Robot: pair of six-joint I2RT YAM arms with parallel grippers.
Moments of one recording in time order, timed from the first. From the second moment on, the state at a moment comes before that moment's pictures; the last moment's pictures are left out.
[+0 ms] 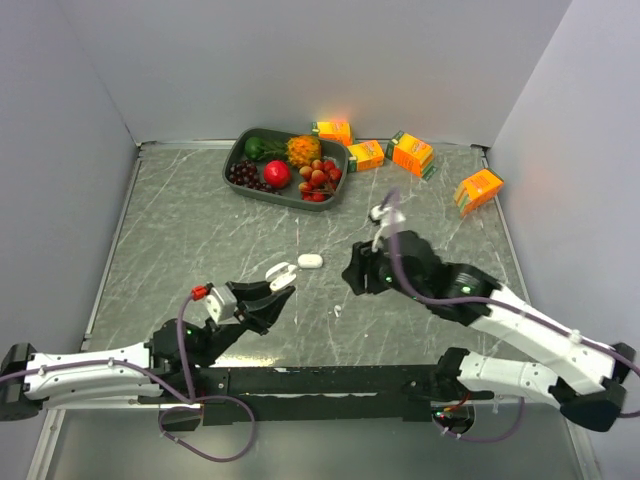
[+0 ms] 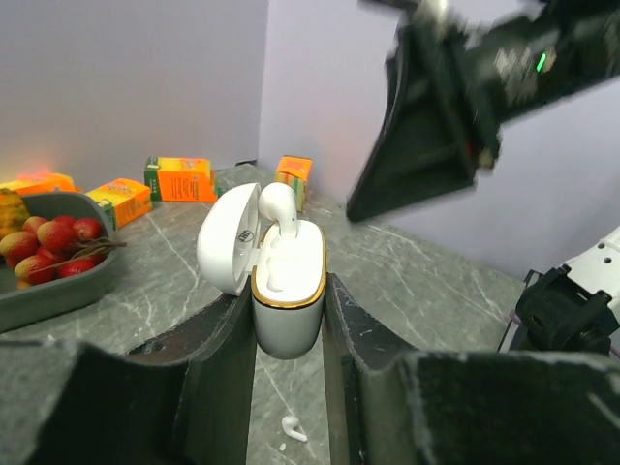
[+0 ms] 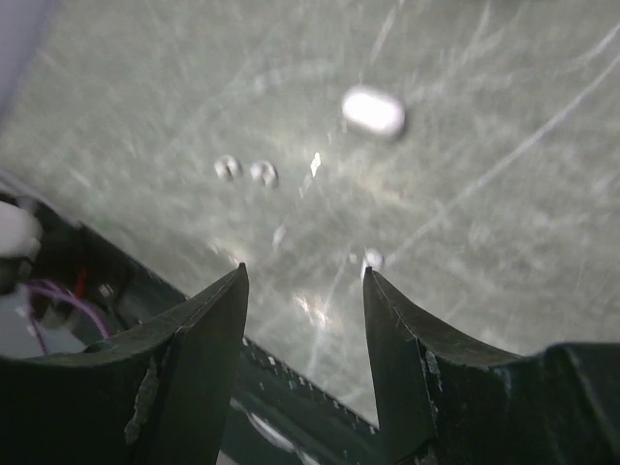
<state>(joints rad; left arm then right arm) -1.37 0.52 0.23 0.71 -0.46 0.04 0.97 0.94 1.07 -0.68 0.25 0.51</state>
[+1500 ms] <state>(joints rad) -1.37 0.27 0.22 0.38 -0.52 -0.05 0.89 1.56 0.88 -0.43 0.08 0.51</state>
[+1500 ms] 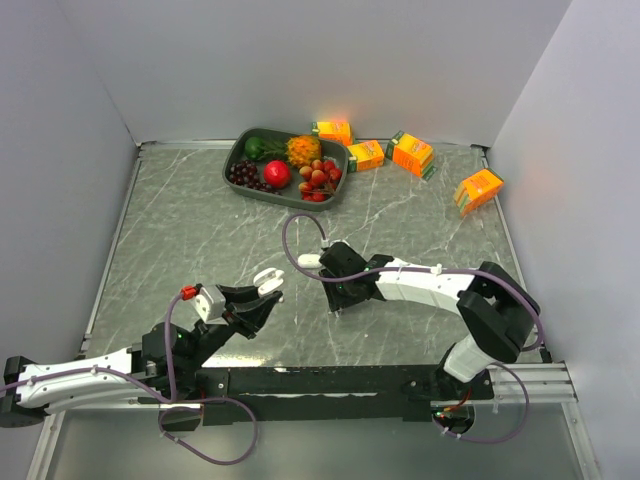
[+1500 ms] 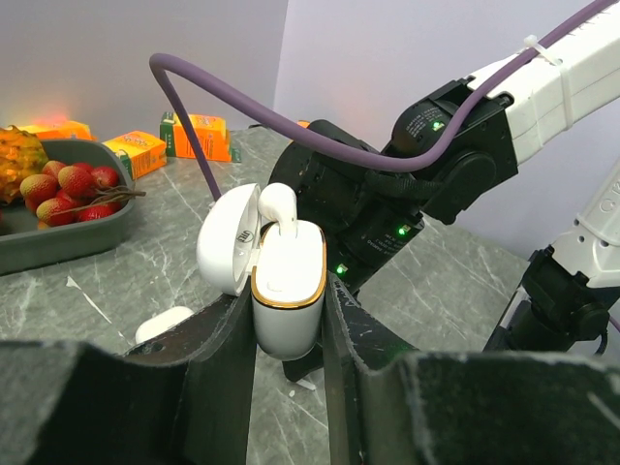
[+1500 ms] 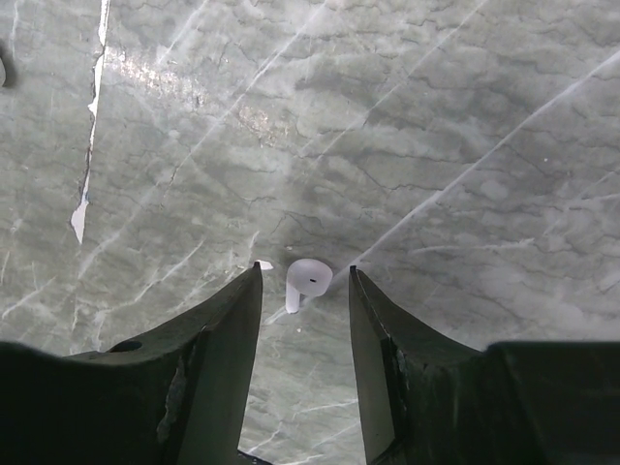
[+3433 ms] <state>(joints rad) -1.30 0.68 0.20 0.80 -0.59 0.01 1.16 0.85 0.78 0.11 0.48 0.20</state>
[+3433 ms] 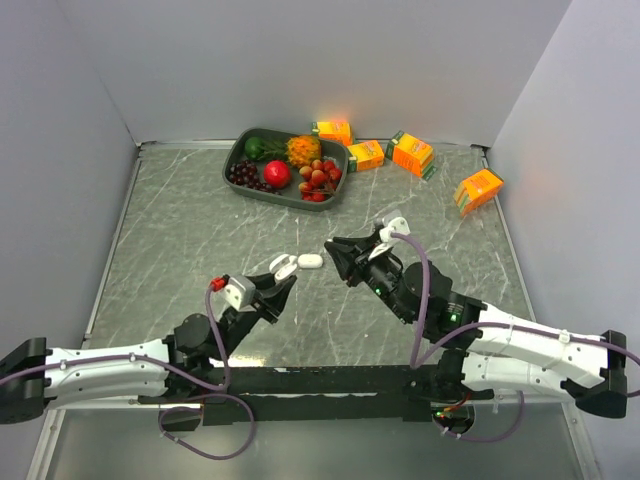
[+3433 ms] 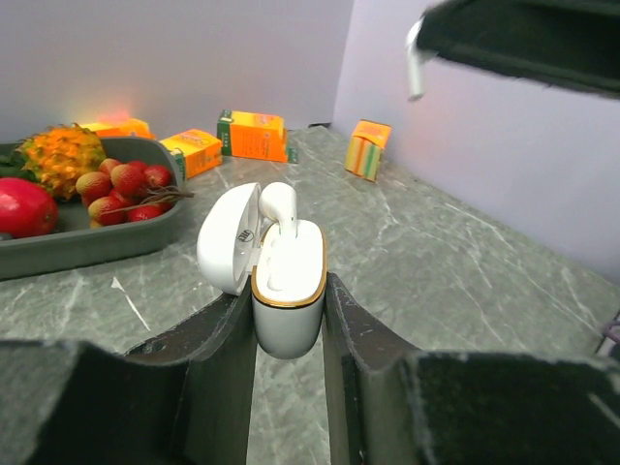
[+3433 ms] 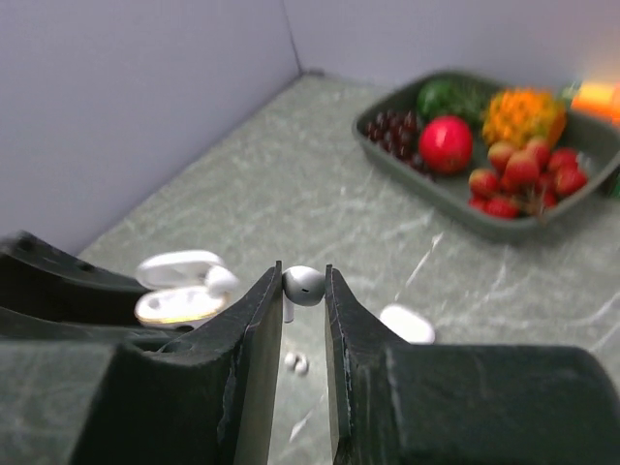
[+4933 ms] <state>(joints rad) -1.17 0.68 0.24 0.82 -0.28 -0.05 1.43 1.07 0.78 0.48 0.62 -0.07</state>
